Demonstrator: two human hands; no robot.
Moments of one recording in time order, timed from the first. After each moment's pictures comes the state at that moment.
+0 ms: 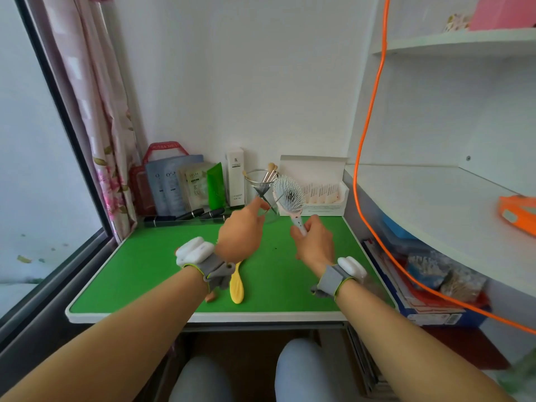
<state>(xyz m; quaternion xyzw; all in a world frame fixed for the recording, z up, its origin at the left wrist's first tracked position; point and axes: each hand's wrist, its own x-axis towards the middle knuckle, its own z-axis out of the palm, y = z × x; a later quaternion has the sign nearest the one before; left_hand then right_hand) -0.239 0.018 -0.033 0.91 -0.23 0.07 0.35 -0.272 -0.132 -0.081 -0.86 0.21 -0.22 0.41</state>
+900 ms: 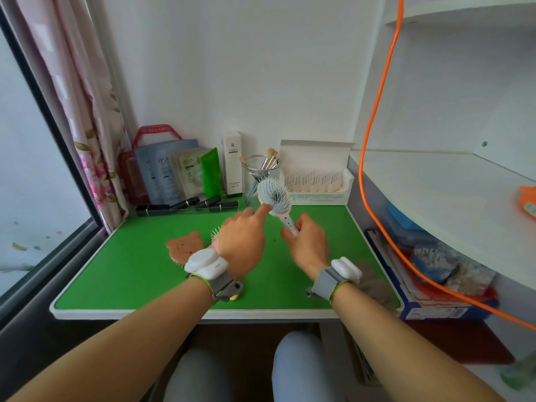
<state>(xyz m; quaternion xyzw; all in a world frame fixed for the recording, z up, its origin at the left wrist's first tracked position) -0.228 0.005 -0.085 0.93 -0.25 0.24 0.16 -0.263 -0.127 -0.099 -0.90 0.19 -0.21 0.34</state>
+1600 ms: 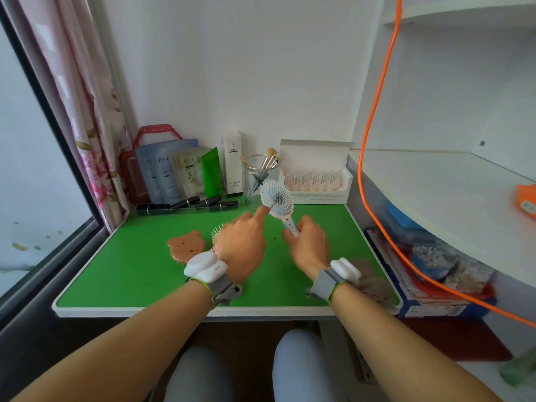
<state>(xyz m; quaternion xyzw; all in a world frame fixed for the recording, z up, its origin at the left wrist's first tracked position) -0.236 0.007 -0.087 0.94 -0.23 0.21 0.16 -0.267 -0.125 -0.103 -0.90 0.21 -0.19 0.34</state>
